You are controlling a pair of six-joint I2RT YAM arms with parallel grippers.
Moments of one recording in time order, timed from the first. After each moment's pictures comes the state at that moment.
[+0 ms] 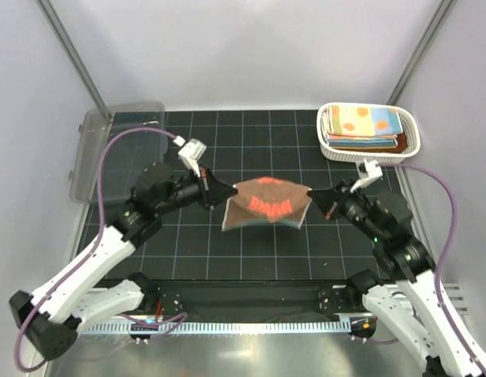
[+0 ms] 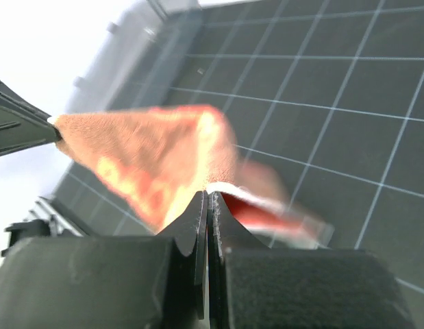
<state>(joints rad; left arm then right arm) -0.62 0.99 0.95 -0.17 0.39 -0.52 0.40 0.60 0.78 -0.36 -0.21 0.46</state>
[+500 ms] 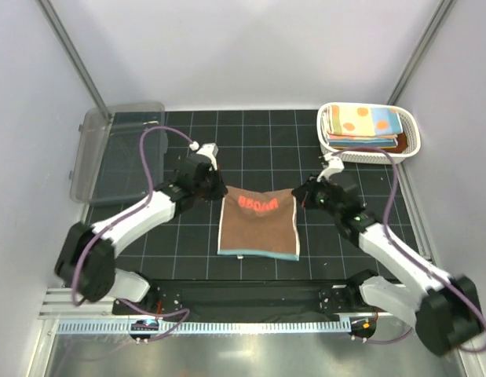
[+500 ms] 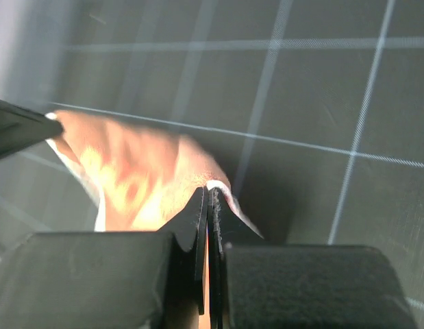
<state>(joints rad) -0.61 1.33 0.92 -0.21 0.00 -0.52 0.40 0.91 0.58 -0.04 -0.11 0.49</state>
